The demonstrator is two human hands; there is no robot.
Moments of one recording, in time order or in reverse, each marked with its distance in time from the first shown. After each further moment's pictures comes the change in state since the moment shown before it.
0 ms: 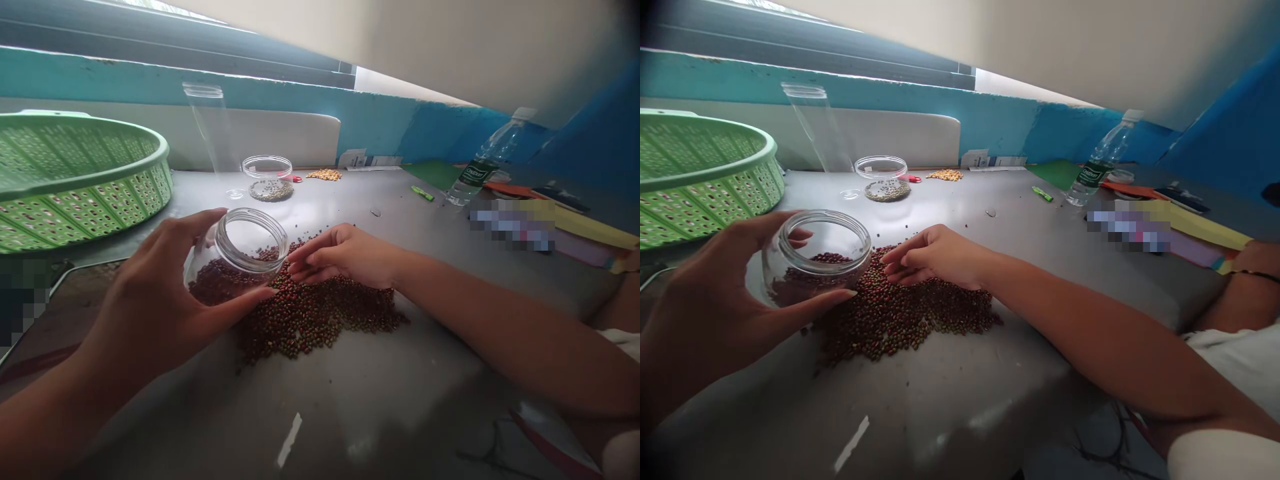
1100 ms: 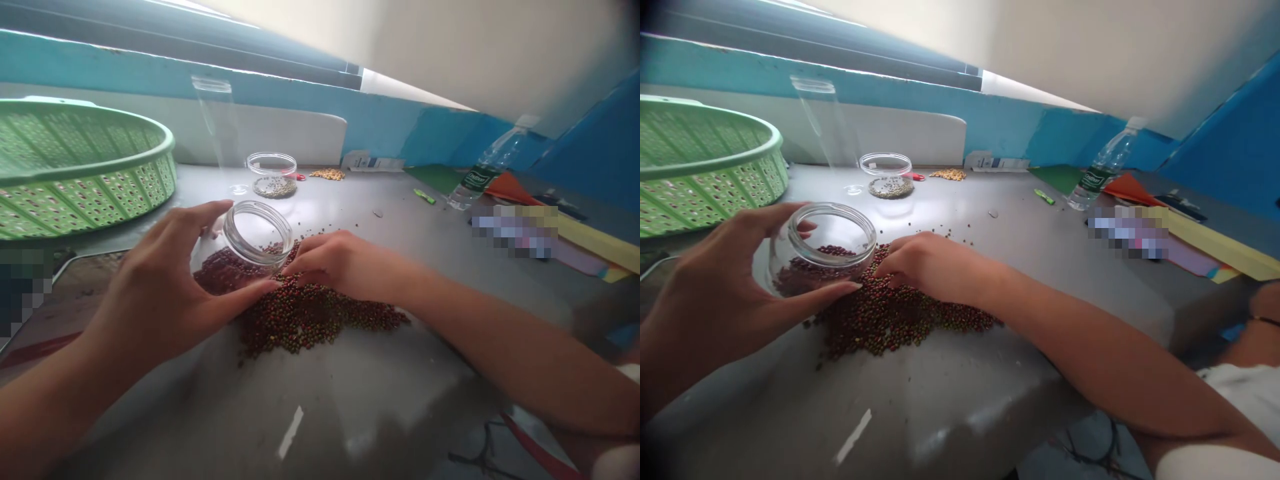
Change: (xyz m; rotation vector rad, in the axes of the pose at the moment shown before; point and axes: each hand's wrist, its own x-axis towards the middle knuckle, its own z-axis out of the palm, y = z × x) left_hand 0.001 -0.003 0.000 -0.006 0.026 0.037; right_hand -0.007 -0.010 0.012 -1.111 -0.156 -0.609
